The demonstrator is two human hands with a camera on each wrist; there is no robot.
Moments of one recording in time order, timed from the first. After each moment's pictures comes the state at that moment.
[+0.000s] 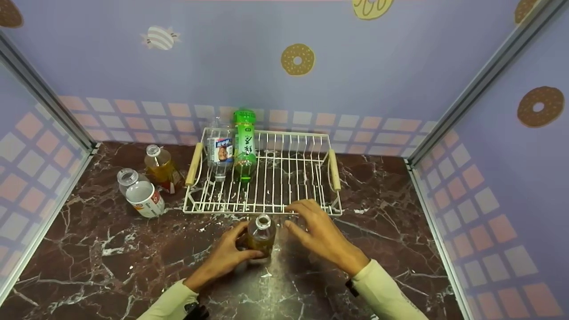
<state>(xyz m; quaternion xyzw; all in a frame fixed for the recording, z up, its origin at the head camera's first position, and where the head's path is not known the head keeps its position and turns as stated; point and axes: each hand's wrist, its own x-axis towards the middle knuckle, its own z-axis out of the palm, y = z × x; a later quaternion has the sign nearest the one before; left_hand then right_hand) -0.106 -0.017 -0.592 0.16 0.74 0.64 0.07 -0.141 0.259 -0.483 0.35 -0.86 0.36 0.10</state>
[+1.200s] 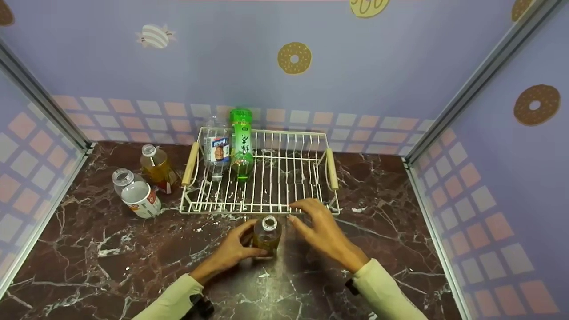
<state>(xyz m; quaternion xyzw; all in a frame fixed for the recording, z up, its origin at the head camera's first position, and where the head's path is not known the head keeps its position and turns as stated) -0.126 -0.004 -0.607 0.18 0.65 0.72 0.15 -0.146 0.267 -0.494 0.30 -0.87 0.39 0.11</state>
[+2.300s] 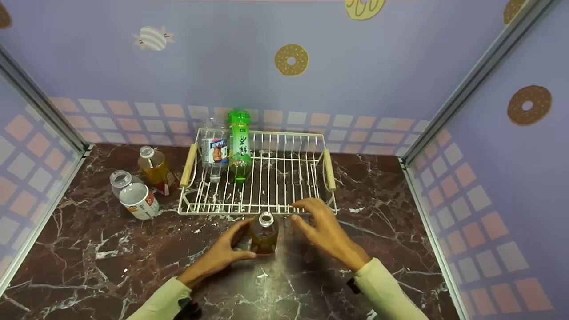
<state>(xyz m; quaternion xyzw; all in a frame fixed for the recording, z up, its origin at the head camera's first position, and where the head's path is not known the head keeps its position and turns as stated) -0.119 -0.029 -0.613 0.16 0.73 0.66 0.13 -0.145 0.277 -0.489 0.28 -0.88 0.38 0.10</state>
